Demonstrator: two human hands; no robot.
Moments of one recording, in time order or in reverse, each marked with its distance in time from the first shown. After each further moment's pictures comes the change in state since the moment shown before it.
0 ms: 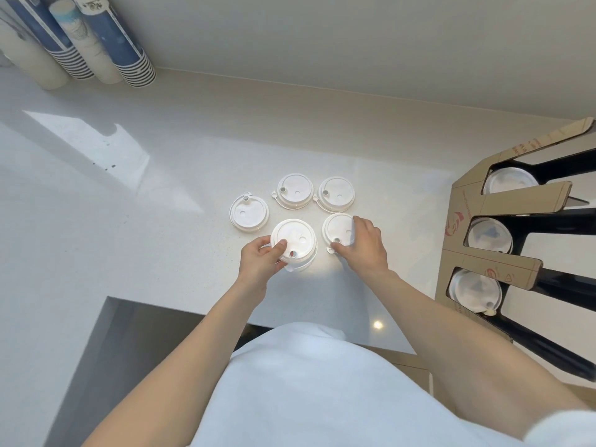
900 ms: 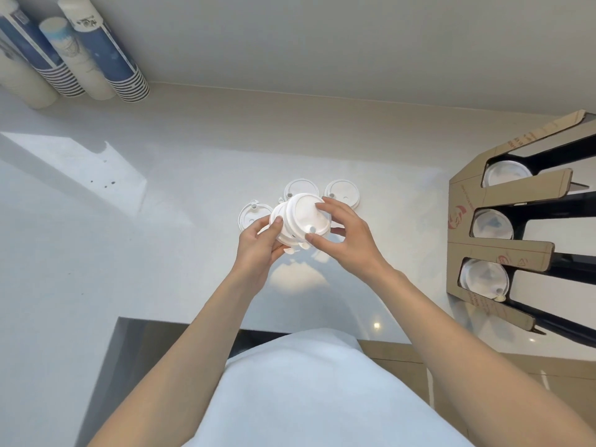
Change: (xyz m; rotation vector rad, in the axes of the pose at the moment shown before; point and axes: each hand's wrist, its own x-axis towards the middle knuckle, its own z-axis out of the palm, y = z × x) left_hand -0.002 0.053 -0.026 -0.125 -0.210 0.078; right_hand -0.050 -0.084 -0.019 0.561 0.019 -0.345
